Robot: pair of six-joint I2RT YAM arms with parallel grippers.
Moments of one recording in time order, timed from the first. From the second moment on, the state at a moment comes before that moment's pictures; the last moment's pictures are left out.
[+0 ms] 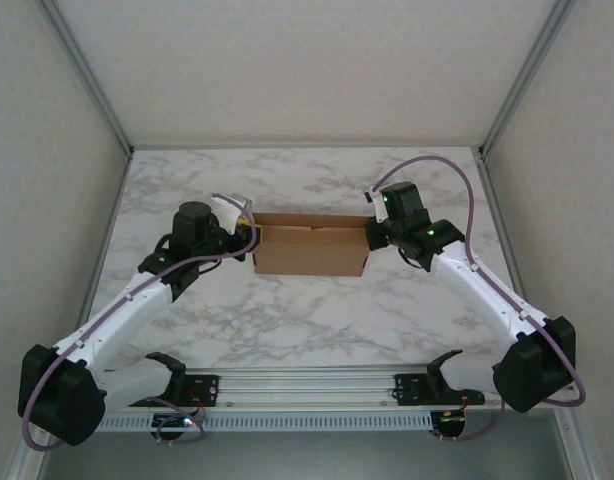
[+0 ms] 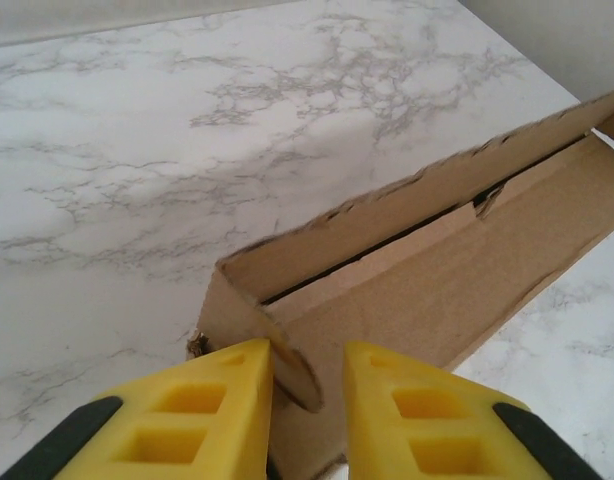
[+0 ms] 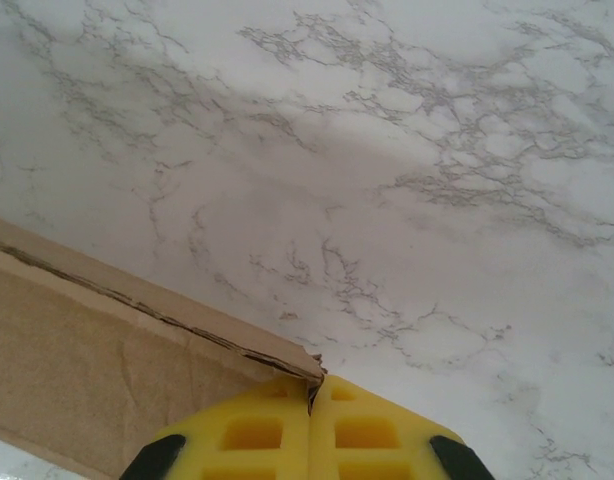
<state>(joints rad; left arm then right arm) -0.35 1.11 0.78 -0.16 0.30 -0.10 0.51 1.28 1.08 -0.61 0.08 0.03</state>
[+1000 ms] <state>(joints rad) -0.28 1.22 0.94 -0.41 0.31 0.34 0.51 1.29 1.10 -0.61 0.07 -0.04</state>
